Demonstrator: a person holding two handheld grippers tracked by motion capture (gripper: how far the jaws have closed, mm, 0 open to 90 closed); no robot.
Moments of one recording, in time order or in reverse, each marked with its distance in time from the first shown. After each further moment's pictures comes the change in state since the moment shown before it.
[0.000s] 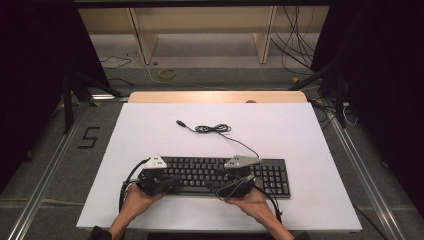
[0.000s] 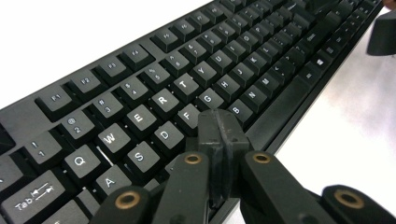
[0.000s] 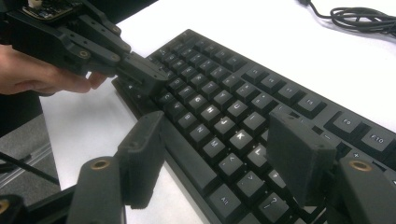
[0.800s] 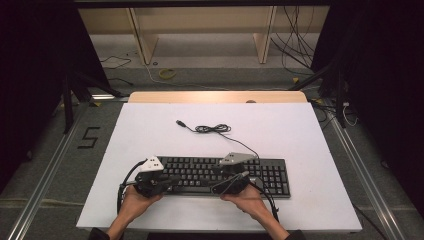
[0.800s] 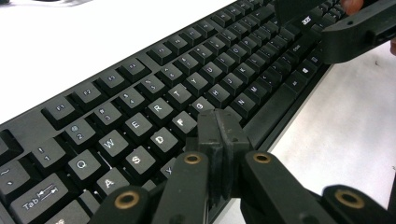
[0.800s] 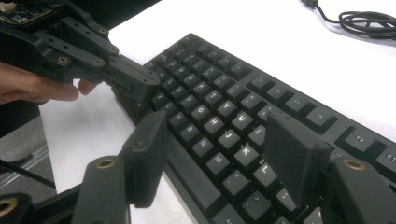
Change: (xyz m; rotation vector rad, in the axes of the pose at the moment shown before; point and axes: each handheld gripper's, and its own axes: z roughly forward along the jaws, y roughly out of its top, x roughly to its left) left arm -0.004 -0.003 -0.010 -0.065 -0.008 0.024; right arm 0.001 0.009 0.011 0.008 0.006 -0.001
